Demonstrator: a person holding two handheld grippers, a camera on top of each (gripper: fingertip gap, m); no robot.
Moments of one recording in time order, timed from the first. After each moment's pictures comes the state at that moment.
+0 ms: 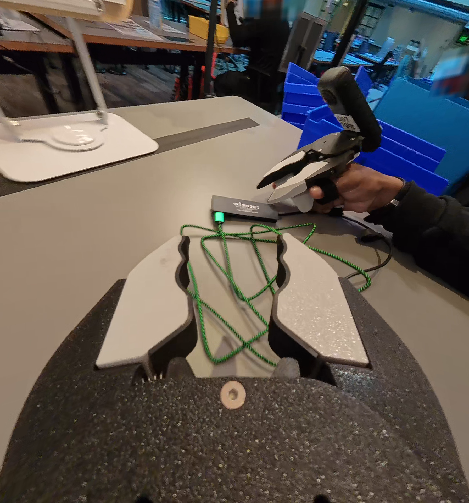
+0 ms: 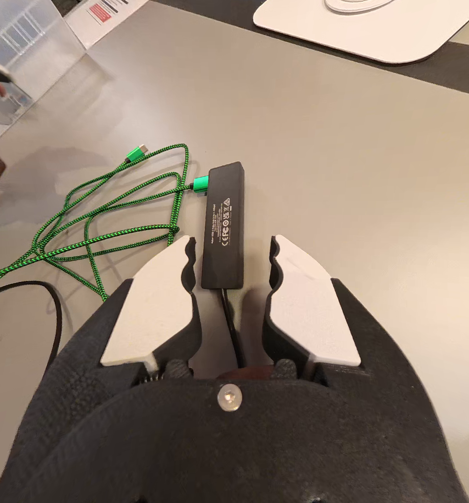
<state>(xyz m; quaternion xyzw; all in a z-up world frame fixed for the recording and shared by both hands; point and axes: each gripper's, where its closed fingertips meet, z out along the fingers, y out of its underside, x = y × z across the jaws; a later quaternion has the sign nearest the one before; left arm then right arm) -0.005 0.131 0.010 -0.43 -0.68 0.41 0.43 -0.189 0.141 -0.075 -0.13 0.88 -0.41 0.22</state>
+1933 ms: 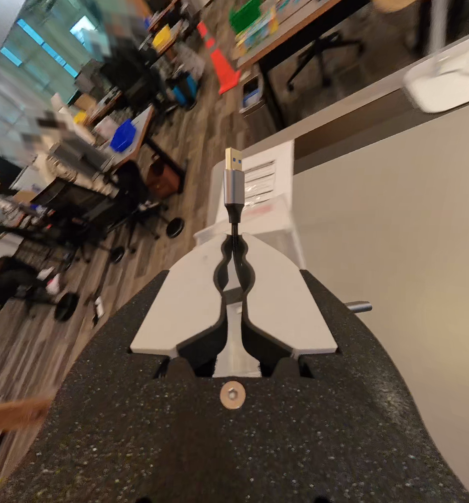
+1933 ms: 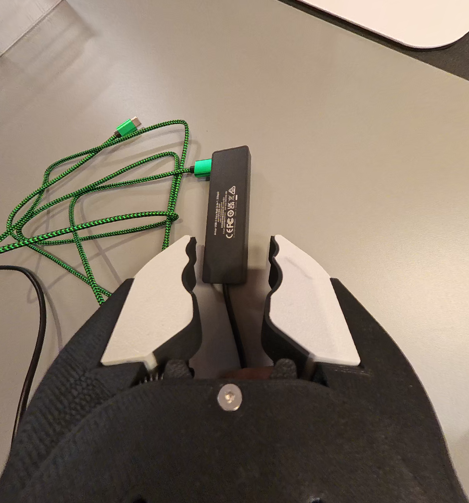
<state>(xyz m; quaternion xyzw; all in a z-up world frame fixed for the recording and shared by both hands) 0.310 0.056 0.184 -0.30 -0.78 0.53 -0.12 -0.184 0.144 -0.085 -0.16 0.89 -0.39 0.18</state>
